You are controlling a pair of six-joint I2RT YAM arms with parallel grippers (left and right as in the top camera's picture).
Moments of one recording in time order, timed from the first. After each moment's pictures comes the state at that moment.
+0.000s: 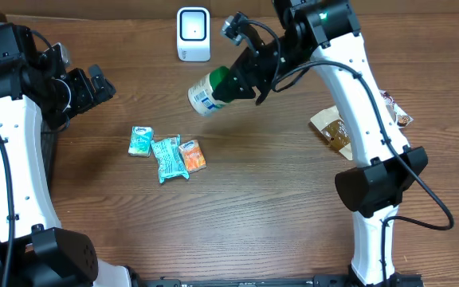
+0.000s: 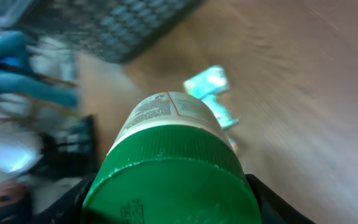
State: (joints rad) left arm 0.28 1.68 1.73 -1.23 0.31 -0.20; right arm 0.39 2.20 2.46 -1.49 -0.86 -0.47
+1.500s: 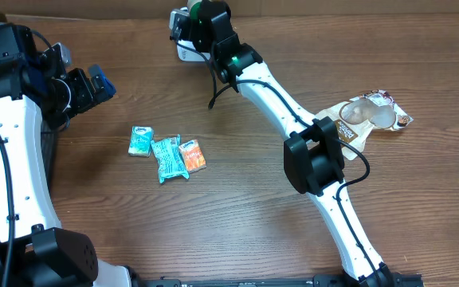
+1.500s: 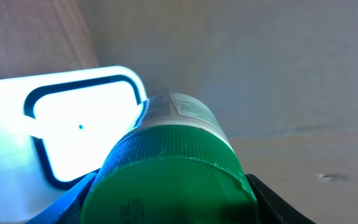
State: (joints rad) left arm 0.28 1.68 1.73 -1.23 0.31 -0.20; right arm 0.55 2.64 2.44 -0.20 0.24 -1.08
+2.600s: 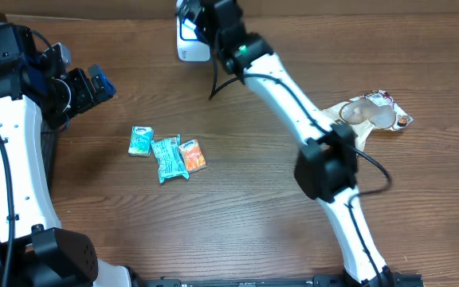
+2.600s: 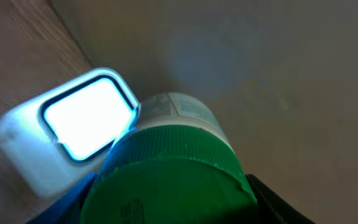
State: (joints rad) left arm 0.28 1.68 1.73 -1.23 0.31 -0.20; right arm 0.54 2.47 2.44 -0.48 0.27 -0.66
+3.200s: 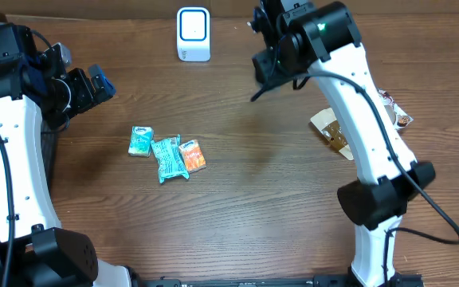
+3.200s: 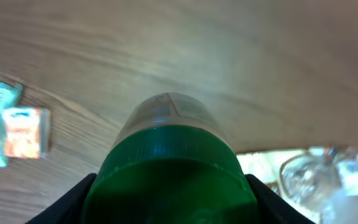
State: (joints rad) left arm 0.28 1.68 1.73 -1.23 0.31 -0.20; right arm 0.43 2.12 2.41 -1.52 0.06 -0.01
